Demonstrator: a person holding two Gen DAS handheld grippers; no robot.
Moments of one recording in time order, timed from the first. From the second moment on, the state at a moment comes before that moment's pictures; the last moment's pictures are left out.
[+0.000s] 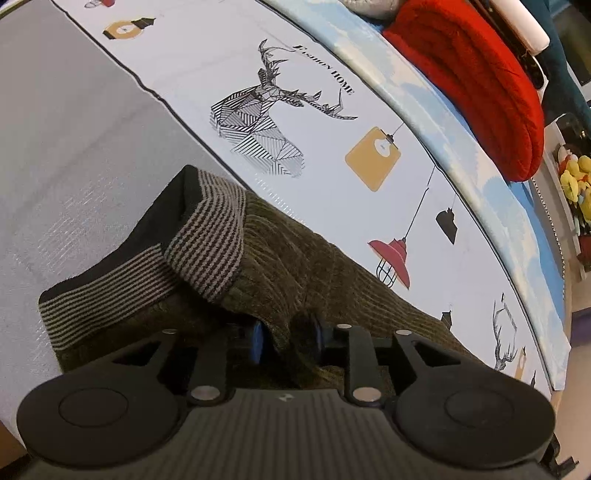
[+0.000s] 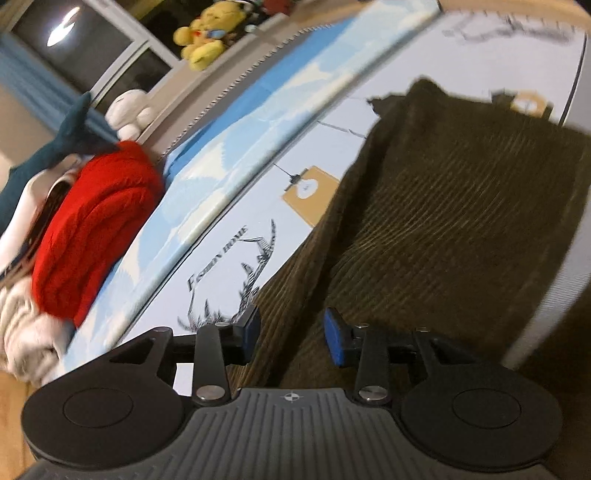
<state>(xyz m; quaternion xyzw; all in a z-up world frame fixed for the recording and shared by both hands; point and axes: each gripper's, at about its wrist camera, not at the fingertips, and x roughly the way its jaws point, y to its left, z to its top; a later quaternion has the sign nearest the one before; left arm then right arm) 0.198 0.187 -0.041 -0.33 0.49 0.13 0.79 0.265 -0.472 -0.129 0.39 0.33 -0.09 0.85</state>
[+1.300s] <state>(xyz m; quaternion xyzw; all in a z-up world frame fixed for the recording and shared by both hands) 0.139 0.249 -0.030 -0.22 0.55 0.05 0.80 -0.001 -0.585 -0.063 0.34 0.36 -0.23 0.84</state>
